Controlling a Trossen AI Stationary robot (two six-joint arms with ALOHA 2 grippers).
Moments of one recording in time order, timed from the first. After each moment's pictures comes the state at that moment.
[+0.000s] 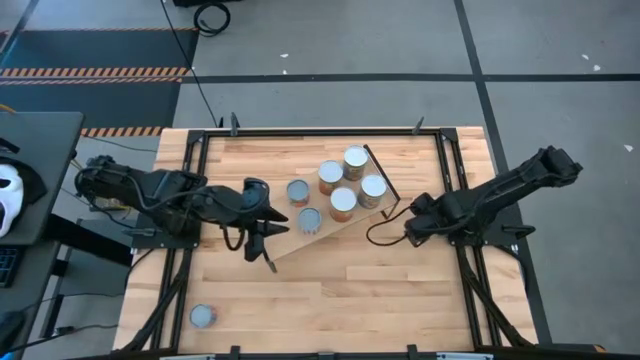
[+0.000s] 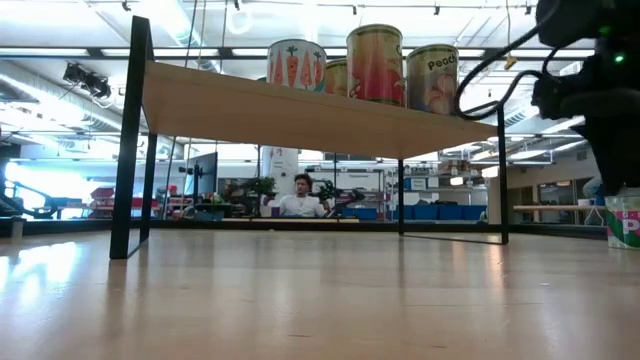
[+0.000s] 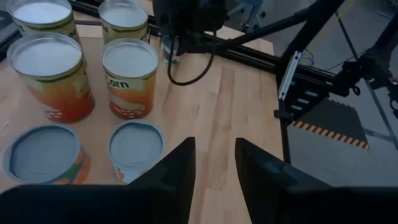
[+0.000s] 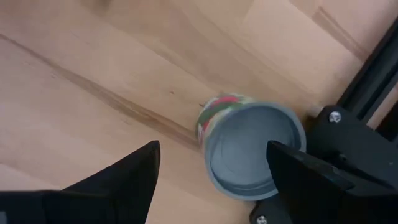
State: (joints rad) left arm -0.33 1.26 1.43 -0.73 -0.27 -0.49; right arm 0.31 1.15 0.70 -1.19 0.17 1.35
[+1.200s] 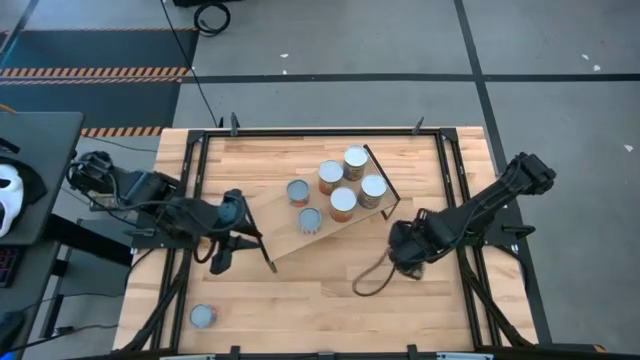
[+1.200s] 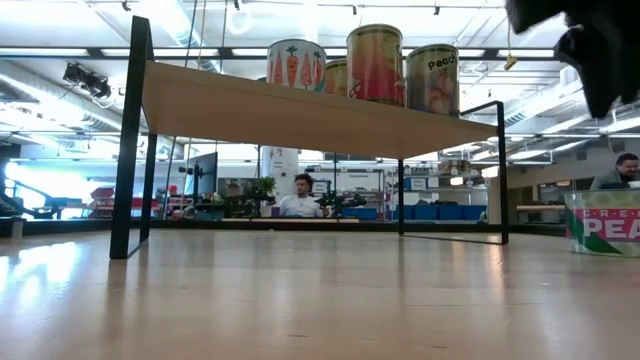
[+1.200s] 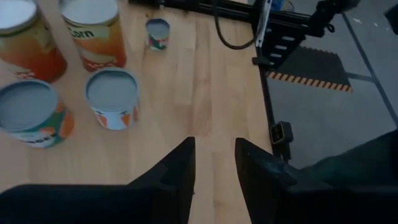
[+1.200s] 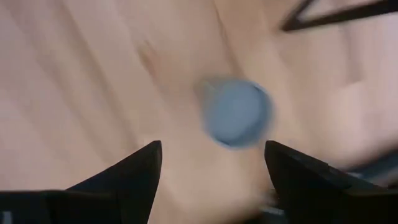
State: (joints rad) left arm -0.46 1.17 1.43 -0.93 -0.23 -0.47; right arm 0.51 1.47 1.18 -1.32 0.13 0.93
